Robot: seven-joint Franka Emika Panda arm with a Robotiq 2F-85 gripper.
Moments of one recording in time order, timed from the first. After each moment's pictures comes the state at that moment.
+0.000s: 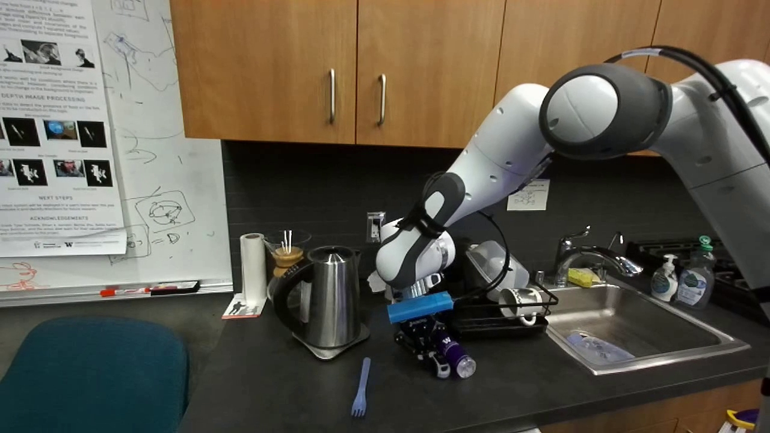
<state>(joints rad) 0.19 0.63 -0.06 -1.91 -0.01 2.19 0.70</state>
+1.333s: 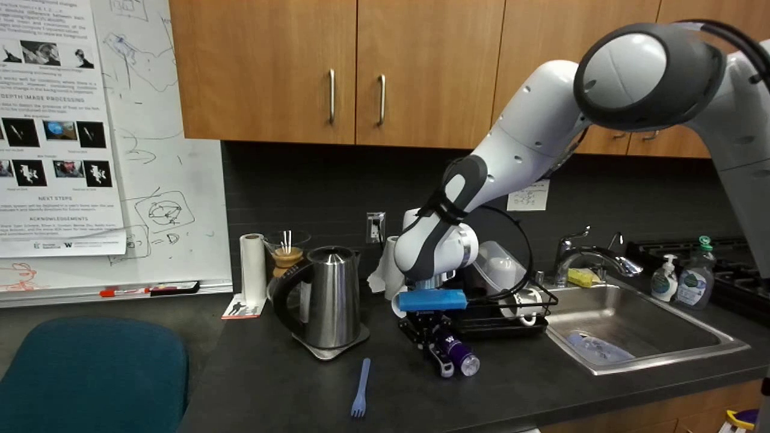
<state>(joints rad) 0.17 0.47 -0.05 -2.11 0.09 2.43 0.64</state>
